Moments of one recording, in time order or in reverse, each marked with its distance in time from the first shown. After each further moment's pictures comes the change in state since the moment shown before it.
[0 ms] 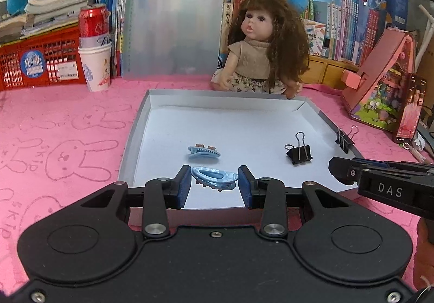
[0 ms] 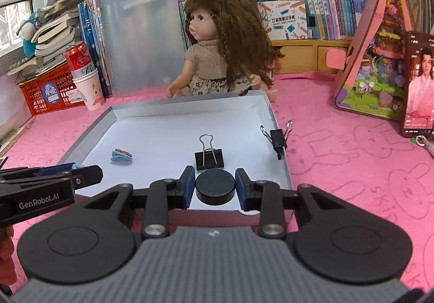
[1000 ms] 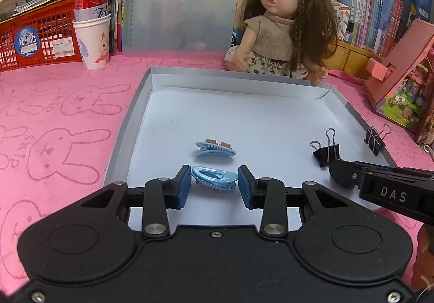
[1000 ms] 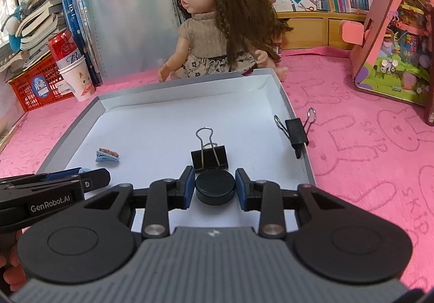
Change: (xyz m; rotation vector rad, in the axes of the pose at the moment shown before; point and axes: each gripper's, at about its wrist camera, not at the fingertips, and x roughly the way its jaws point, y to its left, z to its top) left arm 0.055 0.009 0.011 -0.039 0.102 0.033; right arm 0.052 -0.004 0.010 0.038 0.097 0.011
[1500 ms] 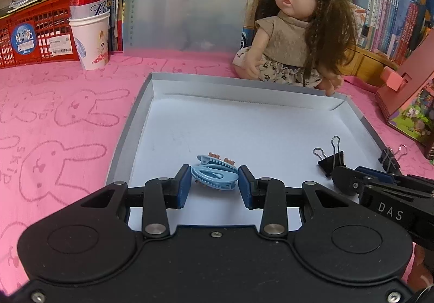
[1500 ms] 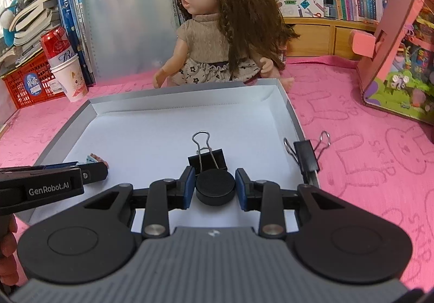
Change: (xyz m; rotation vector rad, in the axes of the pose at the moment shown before) left arm 0.028 0.004 0.025 -0.027 0.032 0.024; right arm 0.022 0.005 0.017 -0.037 -0.002 -0.026
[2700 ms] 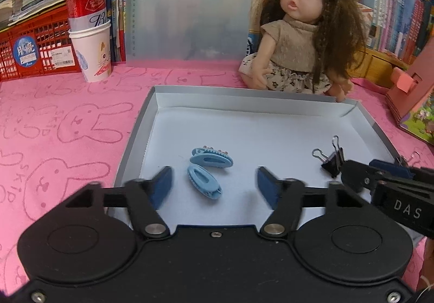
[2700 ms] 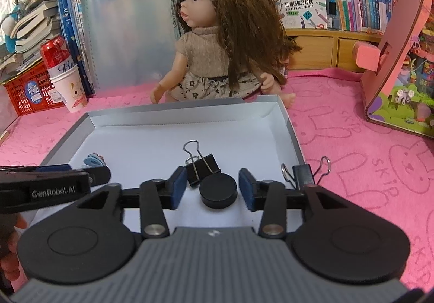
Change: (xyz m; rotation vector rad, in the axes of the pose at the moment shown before) left arm 0.007 -0.003 0.011 0.030 -0.021 0.038; right arm 0.002 -0.005 0.011 -0.006 -0.052 0.016
